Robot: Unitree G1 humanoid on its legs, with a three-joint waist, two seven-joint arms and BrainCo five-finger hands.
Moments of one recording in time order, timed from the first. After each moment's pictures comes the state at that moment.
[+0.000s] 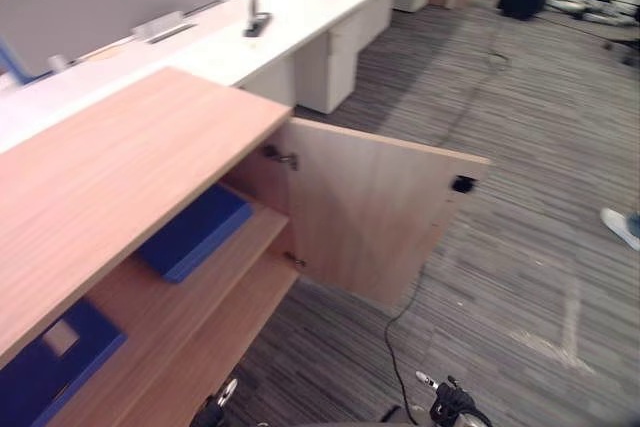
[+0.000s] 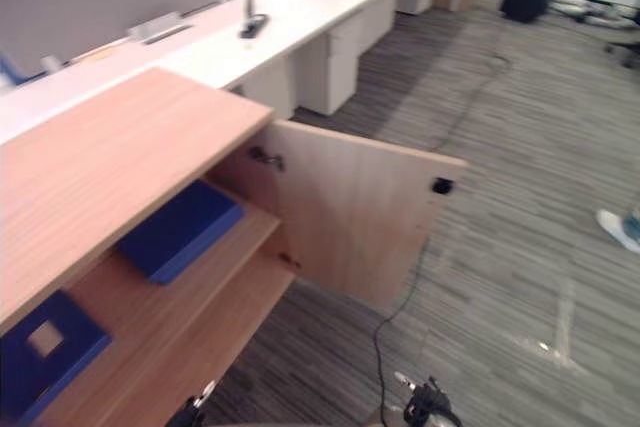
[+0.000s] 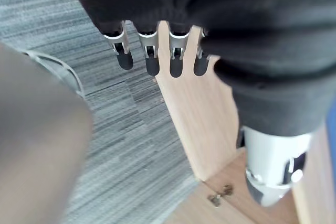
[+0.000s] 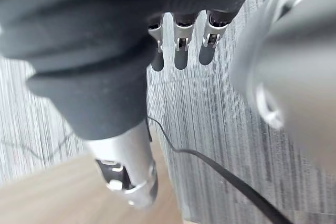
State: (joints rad) left arm 0.15 0.05 0.37 1.08 -0.29 -0.08 -0.03; right arm -0.02 -0.06 -0.44 1.06 0.21 0.00 -0.05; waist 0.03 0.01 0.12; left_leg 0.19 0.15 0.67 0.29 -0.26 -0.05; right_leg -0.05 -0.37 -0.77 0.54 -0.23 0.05
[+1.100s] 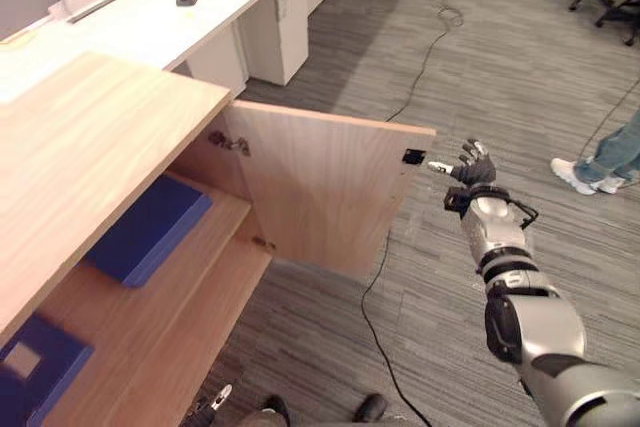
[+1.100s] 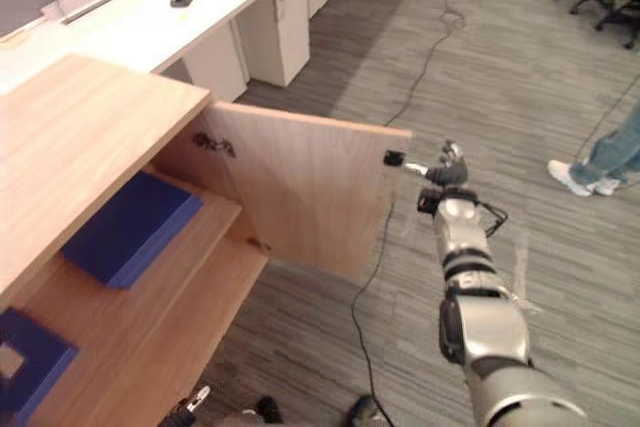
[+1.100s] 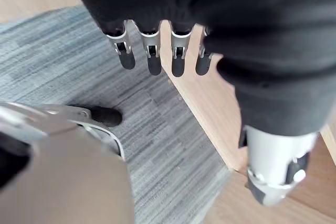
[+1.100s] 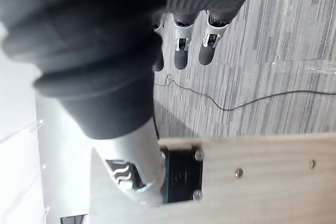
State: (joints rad) left arm 0.18 0.08 0.26 1.00 -0.33 -0.08 -0.01; right arm -0.87 -0.36 -0.17 1.07 0.19 -0.05 -0.12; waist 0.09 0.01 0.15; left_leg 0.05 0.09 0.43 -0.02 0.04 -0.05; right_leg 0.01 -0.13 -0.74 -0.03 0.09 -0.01
